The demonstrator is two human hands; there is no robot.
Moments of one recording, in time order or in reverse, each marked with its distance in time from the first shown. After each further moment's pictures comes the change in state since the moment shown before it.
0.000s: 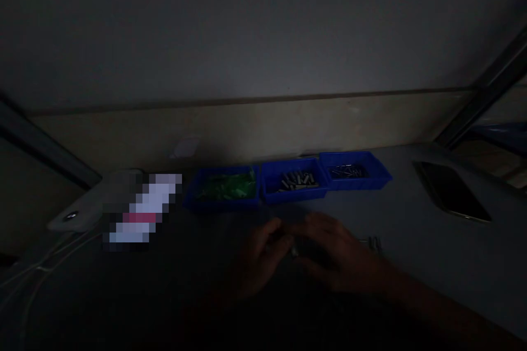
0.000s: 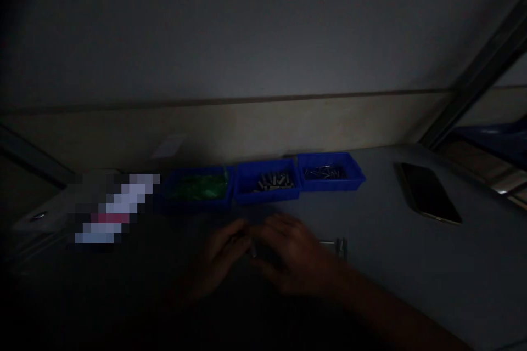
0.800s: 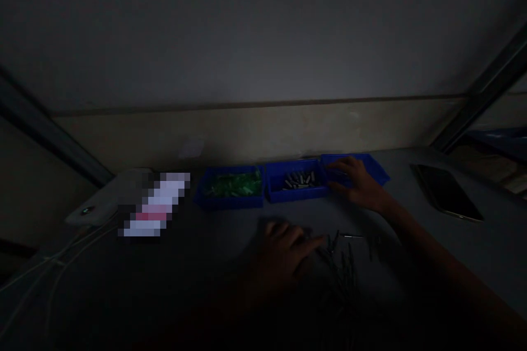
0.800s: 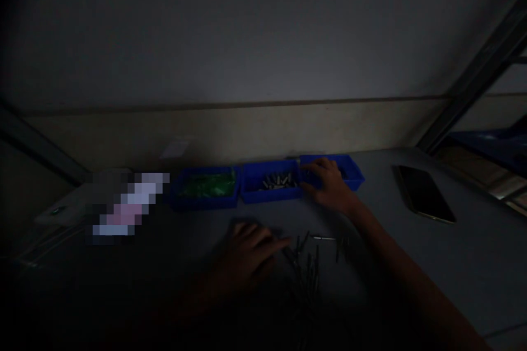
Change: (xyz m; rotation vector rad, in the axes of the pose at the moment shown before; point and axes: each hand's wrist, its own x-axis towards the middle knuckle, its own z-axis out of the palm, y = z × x) left_hand -0.004 -0.002 0.011 0.722 -0.266 0.476; right_hand 0.010 0.097 -0.044 -0.297 0.240 0.361
